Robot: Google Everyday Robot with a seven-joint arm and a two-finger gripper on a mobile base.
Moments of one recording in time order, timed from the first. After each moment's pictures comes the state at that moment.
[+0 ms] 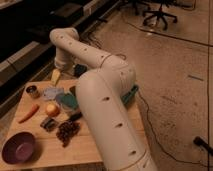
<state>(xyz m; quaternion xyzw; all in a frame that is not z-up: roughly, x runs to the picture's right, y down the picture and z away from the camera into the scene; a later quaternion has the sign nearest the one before) -0.251 -0.055 0.829 -0.37 -0.03 0.32 0.88</state>
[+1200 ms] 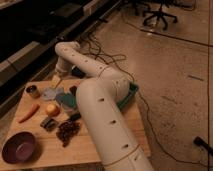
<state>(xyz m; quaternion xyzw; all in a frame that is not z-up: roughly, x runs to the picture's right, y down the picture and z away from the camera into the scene) -0.294 -0.050 0.912 -0.37 -0.11 0.28 0.88</state>
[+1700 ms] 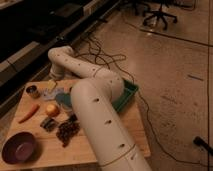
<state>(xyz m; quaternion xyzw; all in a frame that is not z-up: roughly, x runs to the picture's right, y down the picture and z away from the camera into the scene) -0.323 -0.030 0.925 -0.35 -0.11 0.26 0.90</state>
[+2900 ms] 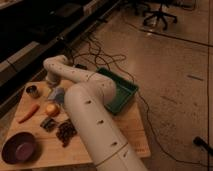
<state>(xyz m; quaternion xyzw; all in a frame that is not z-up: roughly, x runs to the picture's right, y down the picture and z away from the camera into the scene) -0.362 0.004 0.957 -0.34 -0.12 0.25 0.90</state>
